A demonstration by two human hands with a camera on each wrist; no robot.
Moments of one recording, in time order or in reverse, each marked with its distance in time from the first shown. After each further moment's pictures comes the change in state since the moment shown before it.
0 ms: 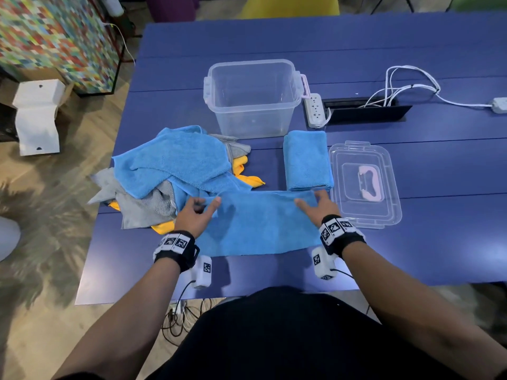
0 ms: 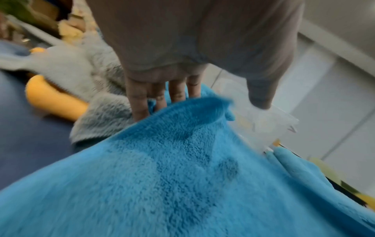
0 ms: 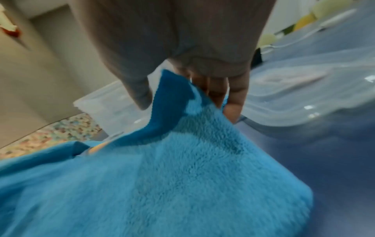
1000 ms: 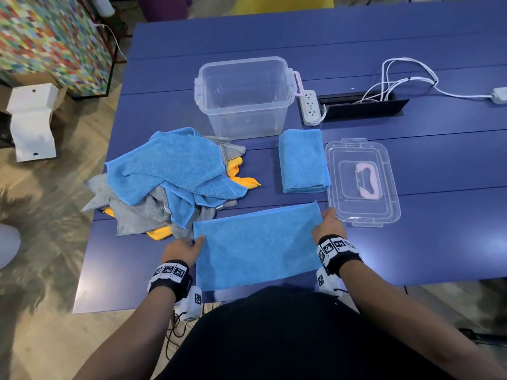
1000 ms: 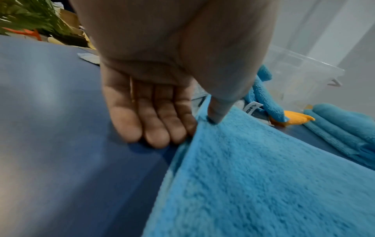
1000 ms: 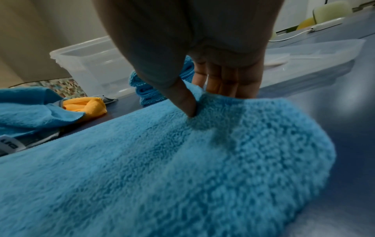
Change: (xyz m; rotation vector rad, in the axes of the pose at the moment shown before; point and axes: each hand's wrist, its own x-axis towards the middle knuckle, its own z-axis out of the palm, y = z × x) left_hand -0.013 -0.064 0.005 0.531 -0.112 -0.186; right_hand -0.004 0.046 0.021 -0.242 0.167 0.133
